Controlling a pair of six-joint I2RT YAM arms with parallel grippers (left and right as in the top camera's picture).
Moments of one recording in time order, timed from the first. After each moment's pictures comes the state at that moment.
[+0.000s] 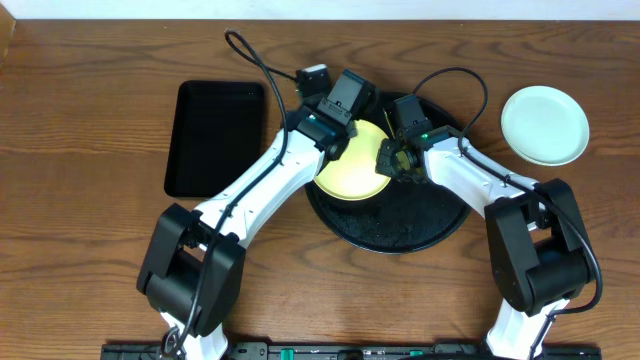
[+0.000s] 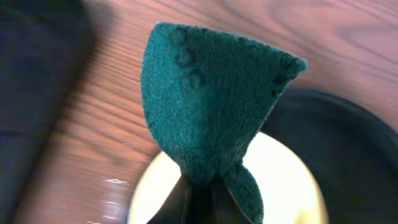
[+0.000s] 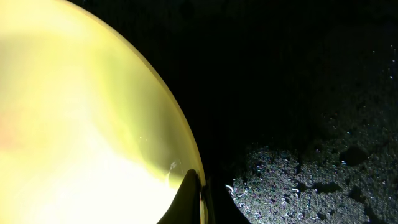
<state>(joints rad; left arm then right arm) -0.59 1.88 1.48 -0.59 -0.34 -0.78 0.40 1.95 1.21 -0.50 0.00 0.65</state>
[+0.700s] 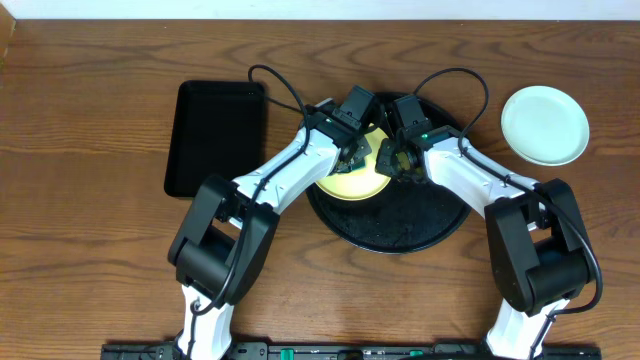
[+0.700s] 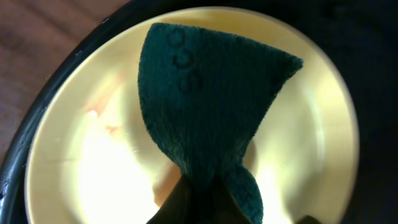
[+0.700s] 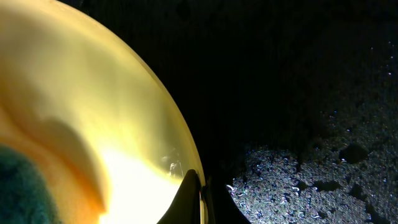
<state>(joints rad) -0.60 2.05 1.48 -0.64 -0.11 -1.06 0.40 1.95 1.21 -0.50 0.00 0.66</state>
